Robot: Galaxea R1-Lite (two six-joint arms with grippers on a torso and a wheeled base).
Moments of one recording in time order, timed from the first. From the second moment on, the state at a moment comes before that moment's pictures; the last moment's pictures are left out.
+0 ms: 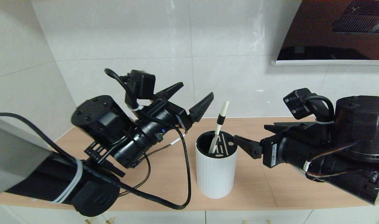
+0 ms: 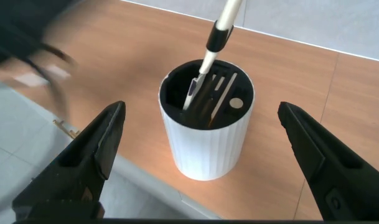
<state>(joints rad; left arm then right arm) -0.58 1.89 -0.76 -1.49 -0.16 -0.08 0.75 1.53 -0.72 -0.63 -0.22 0.13</state>
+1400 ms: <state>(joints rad) -0.16 0.18 -0.05 -0.44 -0.15 -0.19 0.14 0.20 -0.51 0.12 -0.18 0.06</state>
